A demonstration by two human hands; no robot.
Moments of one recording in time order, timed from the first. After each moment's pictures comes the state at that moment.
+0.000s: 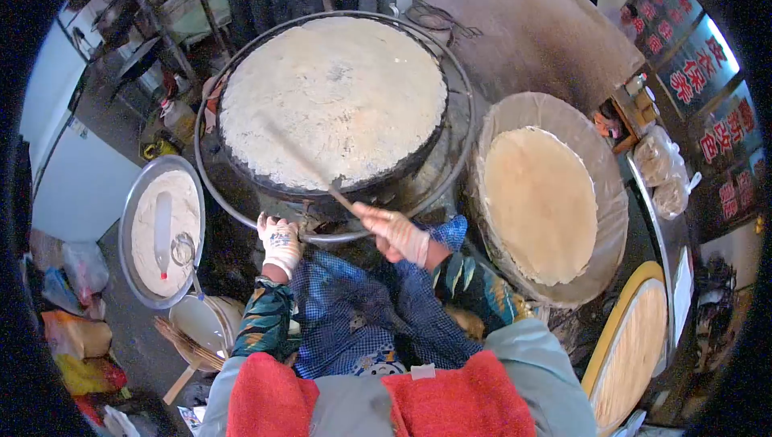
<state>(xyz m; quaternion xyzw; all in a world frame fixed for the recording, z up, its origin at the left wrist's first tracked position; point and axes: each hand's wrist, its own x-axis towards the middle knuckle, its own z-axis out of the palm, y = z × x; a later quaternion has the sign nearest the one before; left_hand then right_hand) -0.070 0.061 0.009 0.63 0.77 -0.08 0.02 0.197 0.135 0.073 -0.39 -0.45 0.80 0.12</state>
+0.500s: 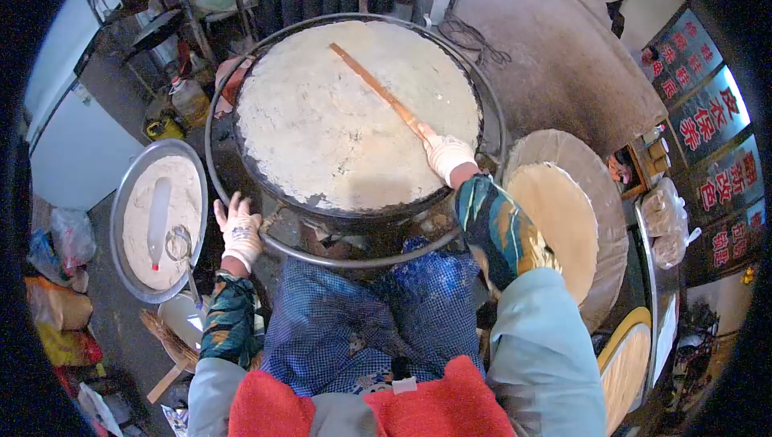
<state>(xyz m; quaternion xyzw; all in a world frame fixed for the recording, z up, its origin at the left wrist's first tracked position) -0.185 0.059 0.012 0.59 0.80 0.00 -0.03 0.161 0.357 0.078 -0.52 -0.85 0.03 -0.04</state>
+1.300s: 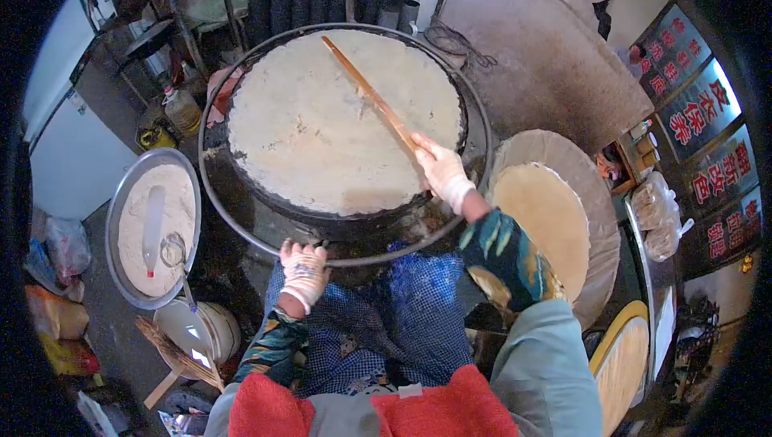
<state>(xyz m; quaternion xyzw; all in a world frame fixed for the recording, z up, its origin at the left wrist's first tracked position) -0.036 0.055 0.016 0.67 0.74 -0.03 0.08 0.185 0.285 0.132 -0.57 -0.68 0.42 0.20</state>
